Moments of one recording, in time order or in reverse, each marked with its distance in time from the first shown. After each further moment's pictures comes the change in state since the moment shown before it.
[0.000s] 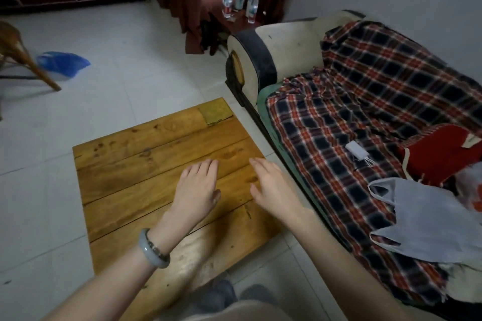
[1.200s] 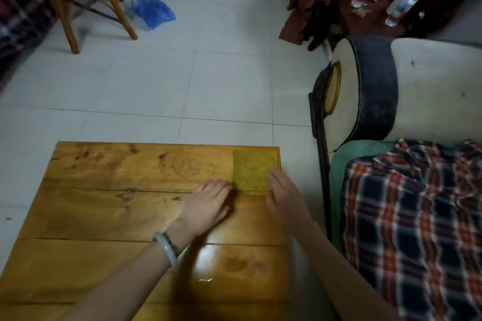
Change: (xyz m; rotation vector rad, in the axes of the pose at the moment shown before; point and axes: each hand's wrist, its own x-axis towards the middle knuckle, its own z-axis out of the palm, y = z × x) left_hand 0.331 -0.161 0.251 -0.096 -0.047 -0.212; right_hand 0.468 0.209 0.211 0.088 -0.225 -0.375
